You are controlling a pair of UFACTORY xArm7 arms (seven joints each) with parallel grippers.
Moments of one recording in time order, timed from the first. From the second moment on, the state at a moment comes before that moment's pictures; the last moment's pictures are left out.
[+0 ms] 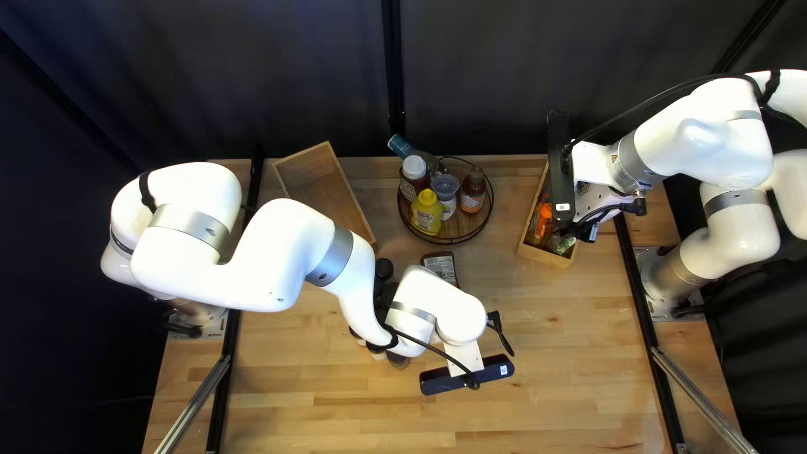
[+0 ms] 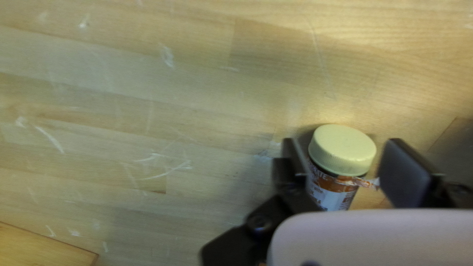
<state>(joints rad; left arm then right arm) -0.20 0.60 -0.03 1.37 0.24 0.82 1.00 3.06 0.75 -3.10 0.61 -0.13 1.06 0.04</state>
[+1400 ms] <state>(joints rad) -0.03 0.17 0.00 1.32 -0.02 0.98 1.07 3.06 0.75 -3.10 0.61 -0.13 1.06 0.04</state>
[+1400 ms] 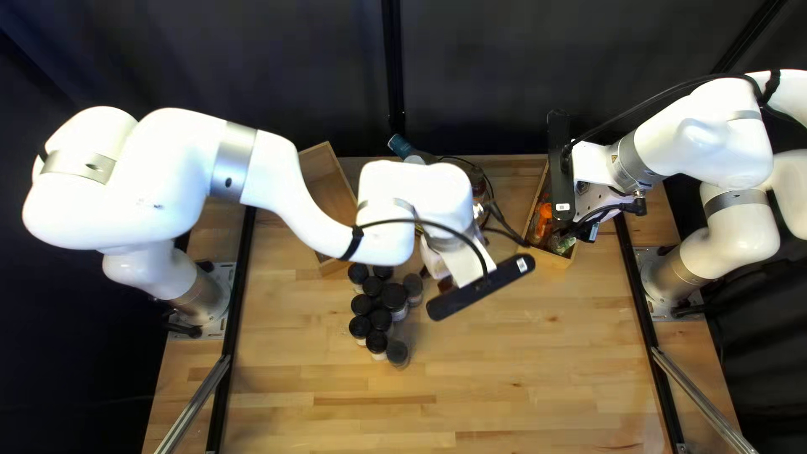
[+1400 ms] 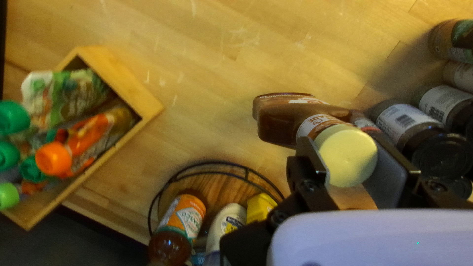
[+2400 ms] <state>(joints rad) 0.09 0.22 0.12 1.44 -0.04 1.02 0.99 3.06 0.75 -3.10 0.61 -0.13 1.06 0.04</state>
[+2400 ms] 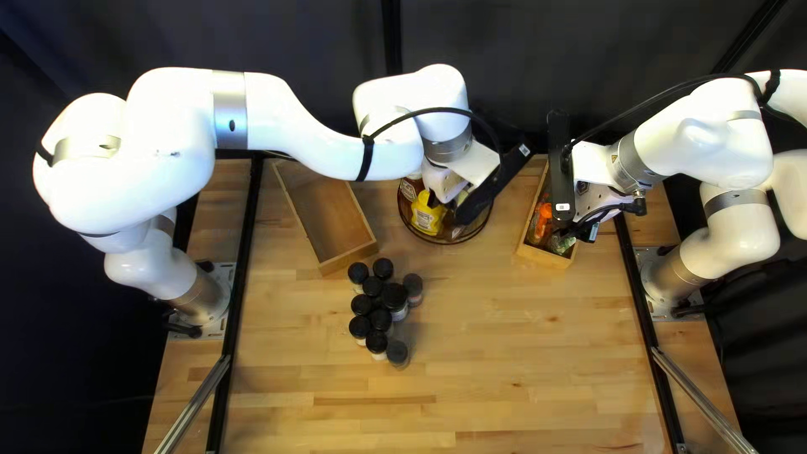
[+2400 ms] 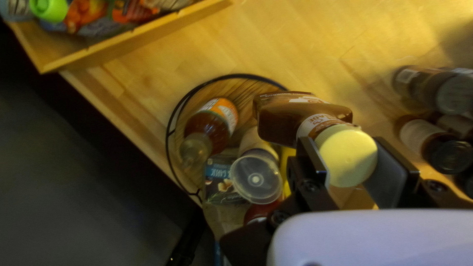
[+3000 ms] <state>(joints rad) 0.10 0.24 0.13 1.40 -0.02 0.97 0.96 3.06 0.75 -3.10 0.61 -0.13 1.06 0.04</state>
